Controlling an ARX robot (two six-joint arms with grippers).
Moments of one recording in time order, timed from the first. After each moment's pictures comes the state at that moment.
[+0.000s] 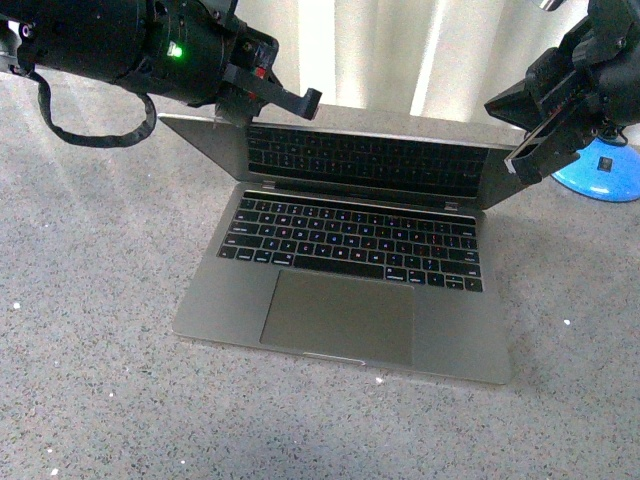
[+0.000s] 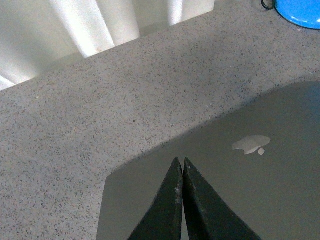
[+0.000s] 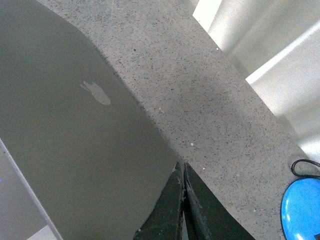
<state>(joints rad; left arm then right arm) -0.33 1.92 1.05 0.34 0.16 0.26 0.18 1.77 0.90 0.24 -0.31 -0.56</state>
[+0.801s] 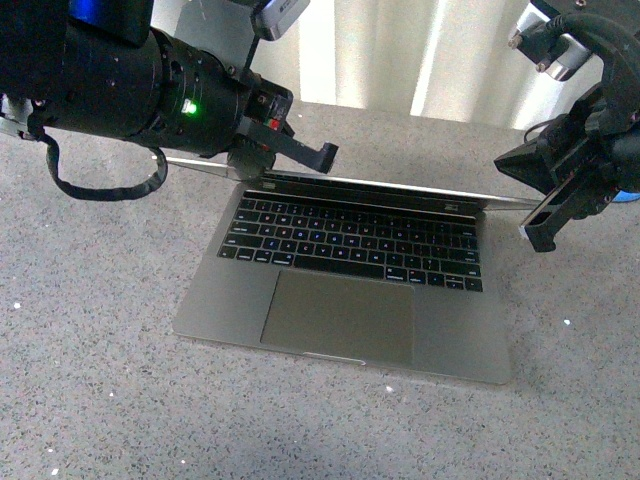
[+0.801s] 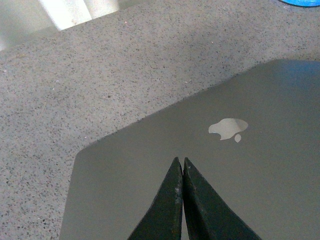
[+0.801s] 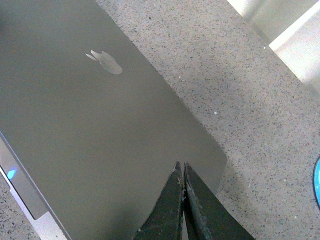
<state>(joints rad) -0.37 1.91 0.96 0.37 0.15 0.21 0.18 1.75 0.77 0.29 -0.31 -0.52</state>
